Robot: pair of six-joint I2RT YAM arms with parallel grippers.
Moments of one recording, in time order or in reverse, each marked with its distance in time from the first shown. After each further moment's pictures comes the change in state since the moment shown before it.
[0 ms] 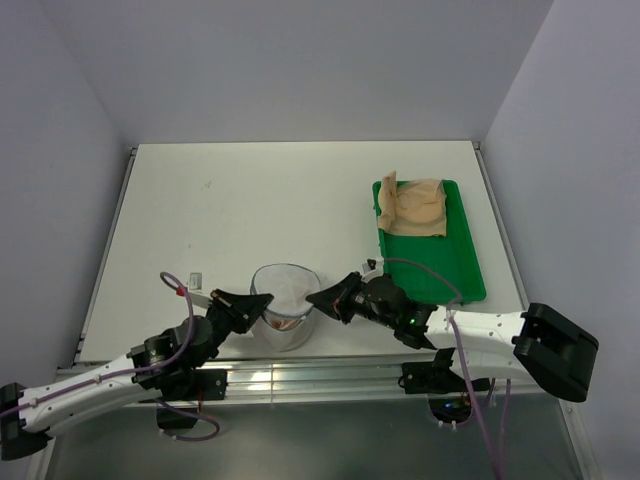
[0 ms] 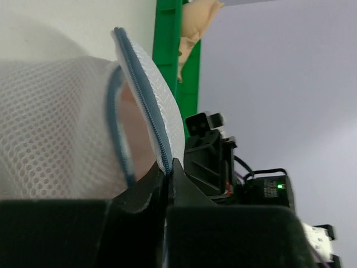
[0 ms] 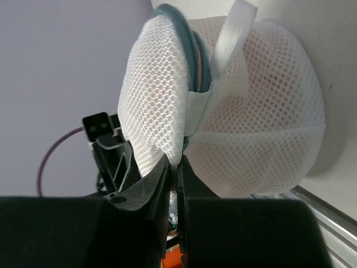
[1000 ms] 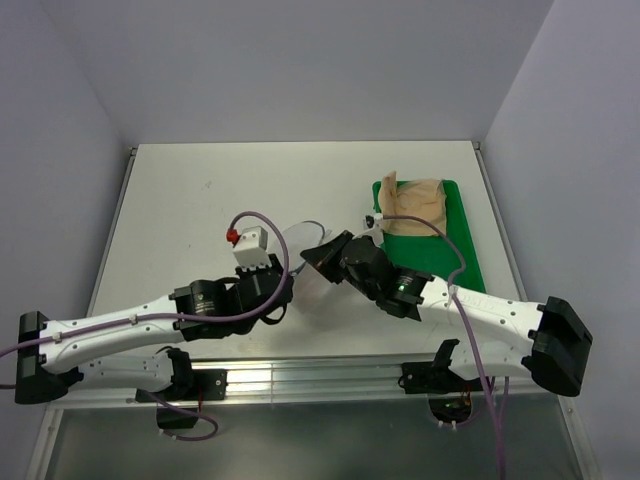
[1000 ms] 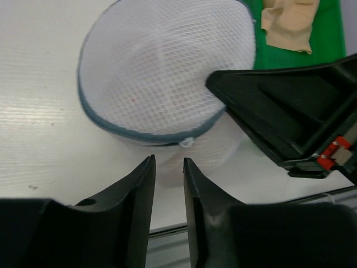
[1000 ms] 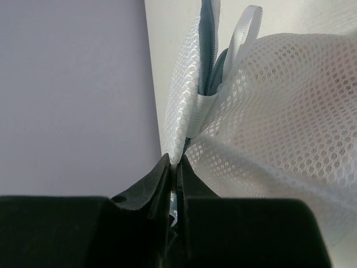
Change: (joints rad) left arm -0.113 0.812 0.859 -0.660 -0.202 0.416; right arm 0.005 0.028 0.462 -0.481 0.329 -0.279
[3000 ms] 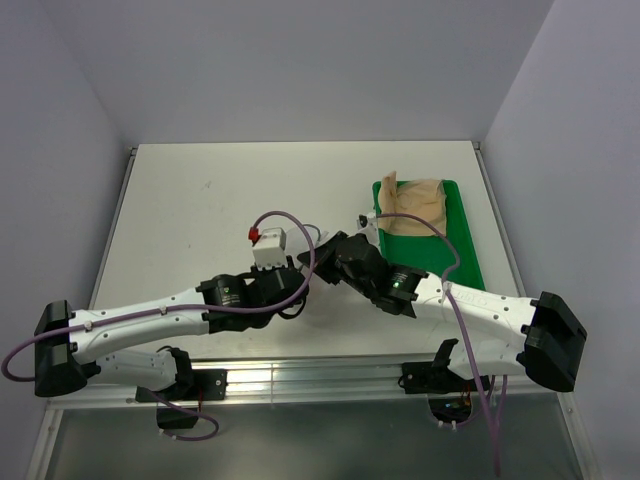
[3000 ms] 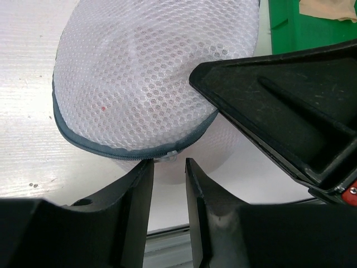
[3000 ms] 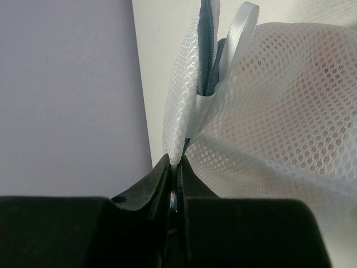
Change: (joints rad) left arm 0.030 0.151 0.011 0.052 0.090 0.045; right arm 0.000 0.059 0.041 -0.037 -0.036 -0.027
